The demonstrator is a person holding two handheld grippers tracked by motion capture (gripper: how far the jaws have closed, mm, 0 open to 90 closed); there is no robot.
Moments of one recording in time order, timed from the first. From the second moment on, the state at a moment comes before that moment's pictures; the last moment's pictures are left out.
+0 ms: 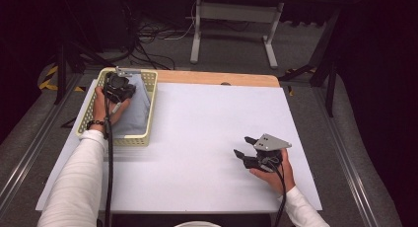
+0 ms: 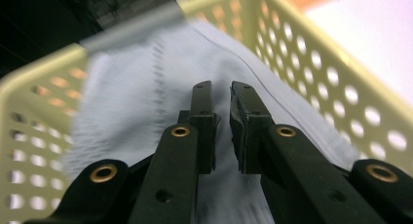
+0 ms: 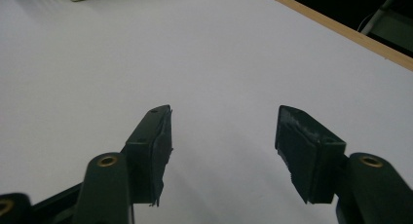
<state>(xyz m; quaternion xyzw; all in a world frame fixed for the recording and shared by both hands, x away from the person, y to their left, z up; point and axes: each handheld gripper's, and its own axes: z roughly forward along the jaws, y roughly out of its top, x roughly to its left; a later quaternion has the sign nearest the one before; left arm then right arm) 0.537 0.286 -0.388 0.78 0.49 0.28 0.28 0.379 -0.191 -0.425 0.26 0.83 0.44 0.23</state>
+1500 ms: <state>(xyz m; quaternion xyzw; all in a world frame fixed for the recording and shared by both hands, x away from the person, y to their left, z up) 0.519 0.256 -0.362 0.76 0.46 0.31 0.32 0.363 -0.188 -0.418 0.25 0.81 0.46 0.26</state>
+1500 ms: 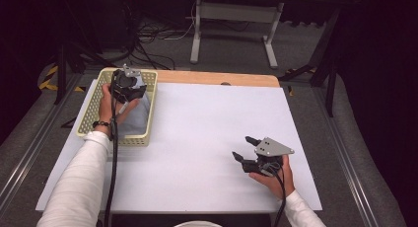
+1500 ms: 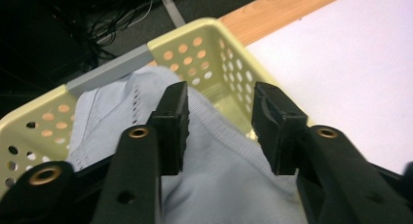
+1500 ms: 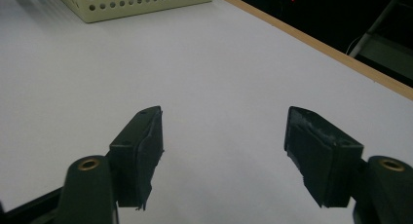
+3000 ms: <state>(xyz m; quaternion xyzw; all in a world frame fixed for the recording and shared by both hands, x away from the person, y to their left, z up) 0.491 0.207 -0.348 0.75 0.41 0.34 0.40 0.354 -0.182 -0.427 0.25 0.80 0.47 0.27</state>
